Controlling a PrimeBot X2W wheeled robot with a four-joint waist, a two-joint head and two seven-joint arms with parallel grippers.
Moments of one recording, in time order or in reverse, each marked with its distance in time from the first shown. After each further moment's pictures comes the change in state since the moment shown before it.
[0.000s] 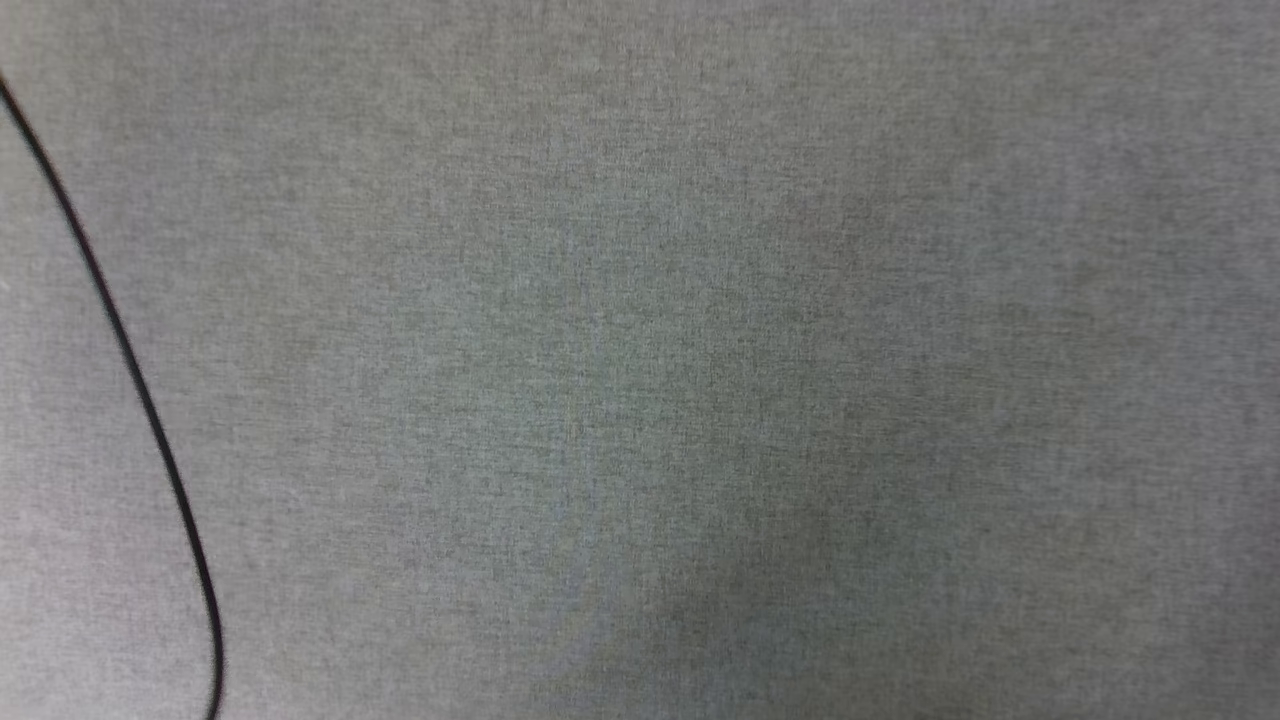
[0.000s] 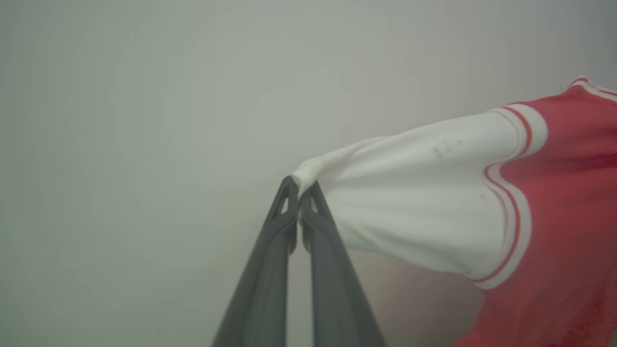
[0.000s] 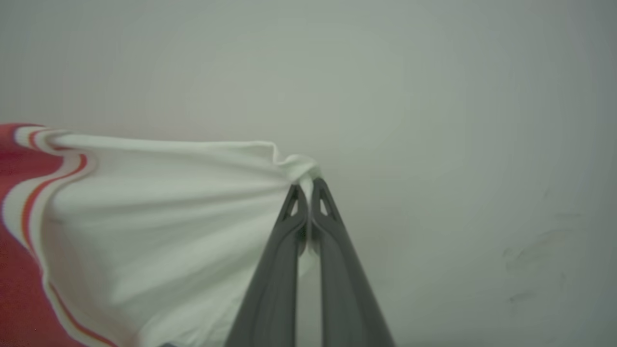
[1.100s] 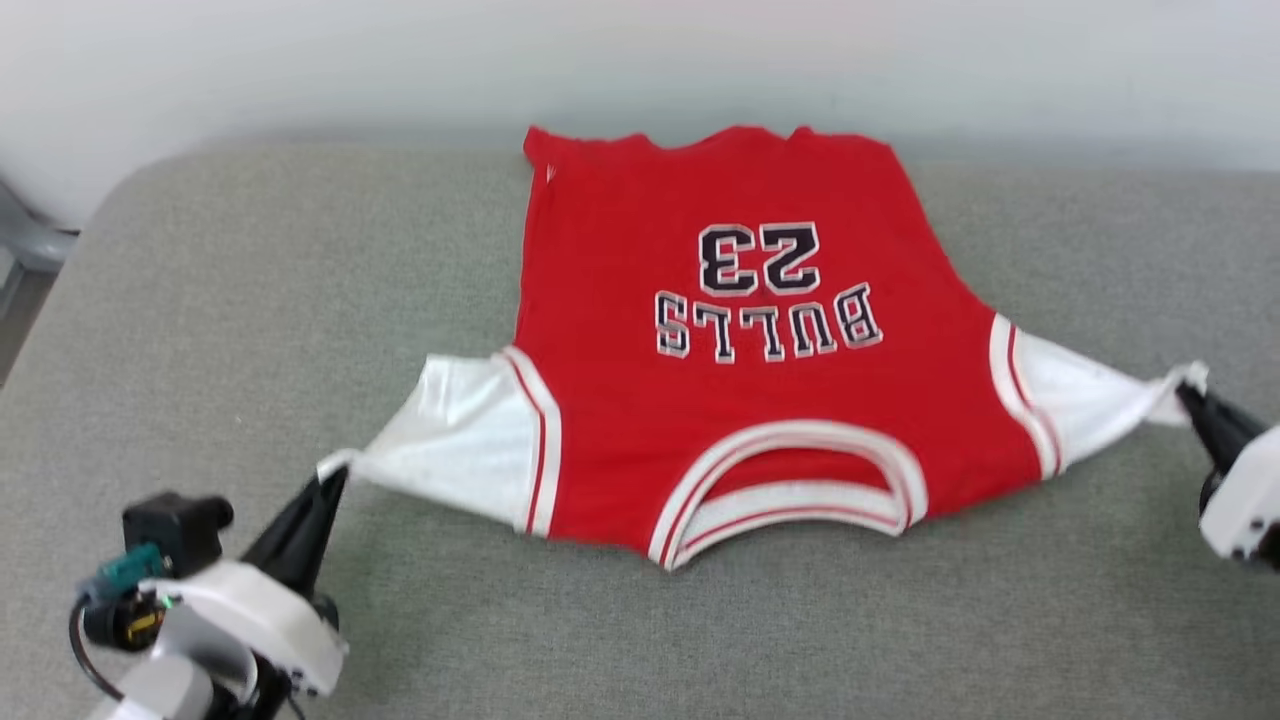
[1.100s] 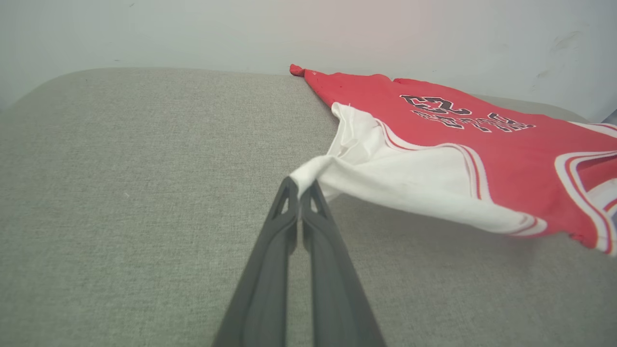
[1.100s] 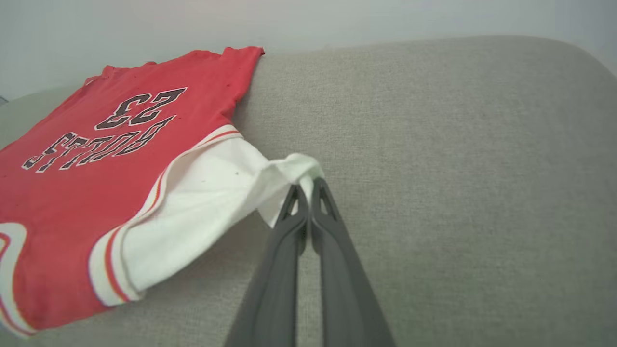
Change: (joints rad) left arm 1.282 -0.068 -0.090 -0.273 -0.051 0.070 -0.078; right arm 1.251 -0.100 0.282 -0.251 0.558 -0.002 0.089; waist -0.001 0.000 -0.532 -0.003
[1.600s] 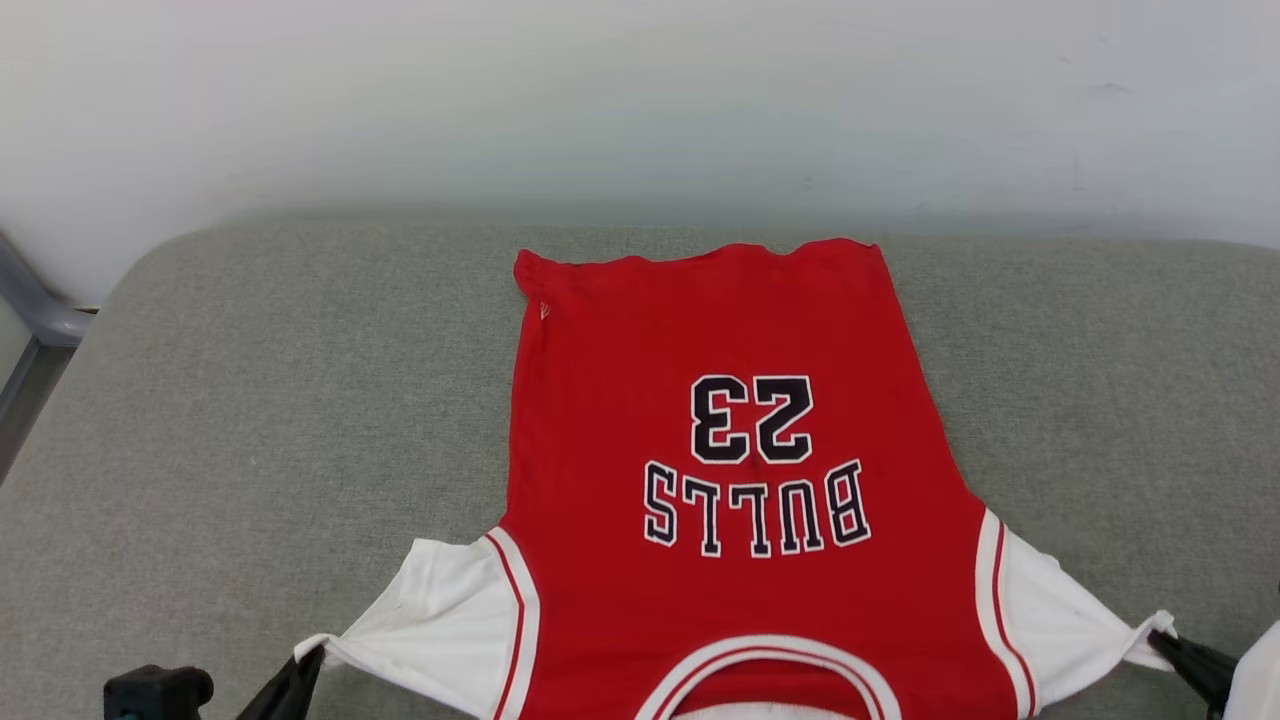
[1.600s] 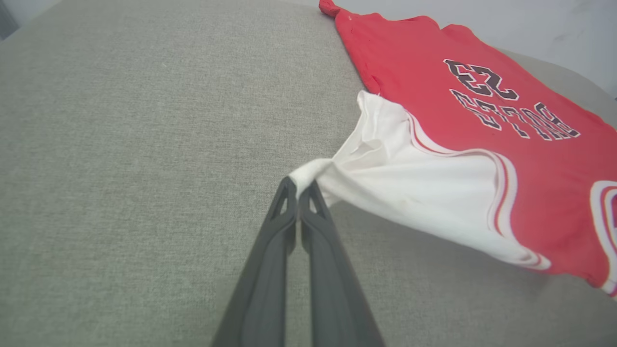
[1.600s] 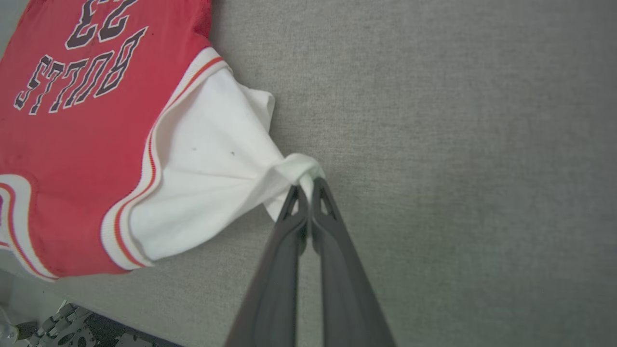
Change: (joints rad) left arm 0.330 0.072 0.010 -0.159 -0.064 0.103 0.022; right arm 0.404 -0.081 -0.006 -0.249 0.139 0.000 0.228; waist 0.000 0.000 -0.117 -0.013
